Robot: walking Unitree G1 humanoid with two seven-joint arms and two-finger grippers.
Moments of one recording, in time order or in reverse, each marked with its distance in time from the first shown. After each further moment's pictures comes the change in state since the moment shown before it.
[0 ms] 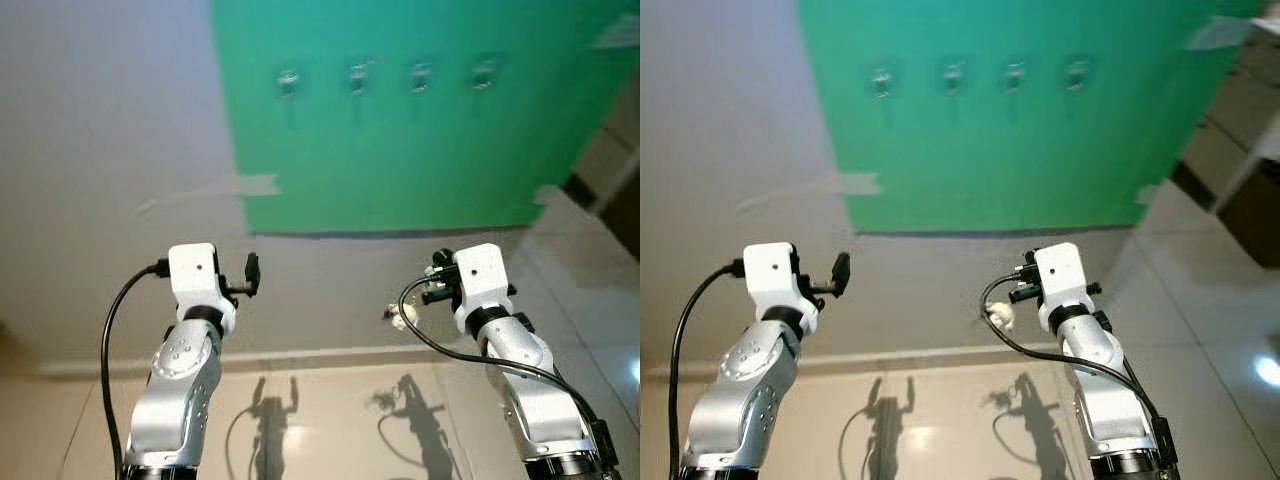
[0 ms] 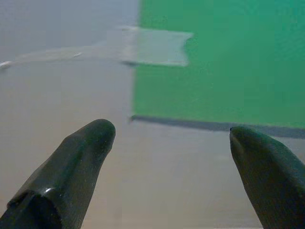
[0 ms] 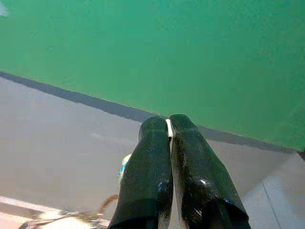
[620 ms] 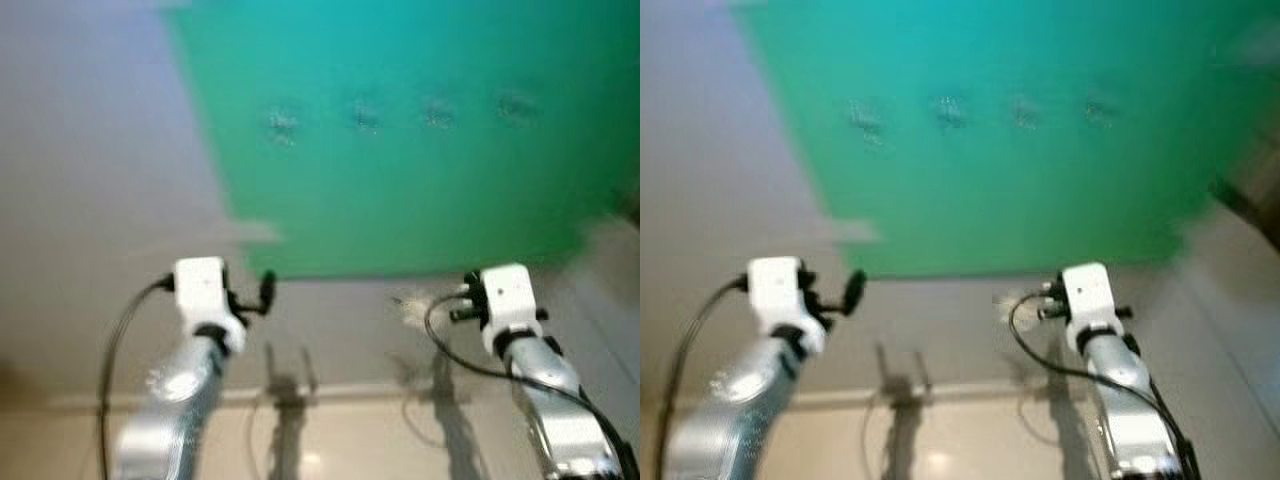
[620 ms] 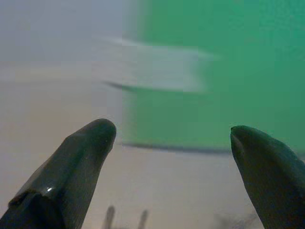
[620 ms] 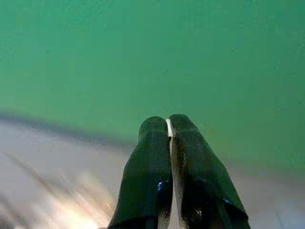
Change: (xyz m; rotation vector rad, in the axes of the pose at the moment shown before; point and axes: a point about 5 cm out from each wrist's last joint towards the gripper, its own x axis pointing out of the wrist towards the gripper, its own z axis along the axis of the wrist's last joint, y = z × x) left arm -0.024 0.001 -0.002 -0.048 0.083 -0.069; right arm -0.013 -0.017 -0.022 -0.002 0.072 -0.085
